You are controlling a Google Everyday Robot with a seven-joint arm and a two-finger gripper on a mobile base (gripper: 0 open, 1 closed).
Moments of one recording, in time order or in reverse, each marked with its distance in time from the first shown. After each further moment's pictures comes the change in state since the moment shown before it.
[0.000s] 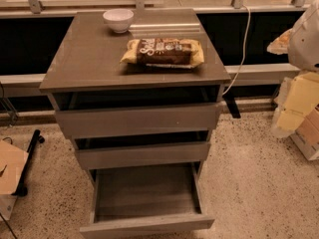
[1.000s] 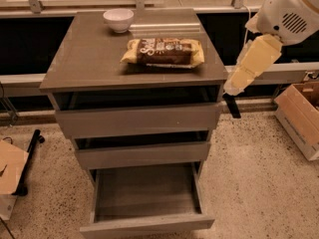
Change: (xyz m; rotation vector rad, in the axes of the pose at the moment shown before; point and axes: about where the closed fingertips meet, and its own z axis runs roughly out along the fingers) arm -0.067 -0.057 0.006 0.015 -0.233 0.187
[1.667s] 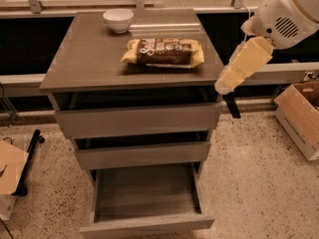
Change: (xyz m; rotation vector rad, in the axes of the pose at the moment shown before) arm -0.009 0.001 0.009 0.000 -0.063 0.042
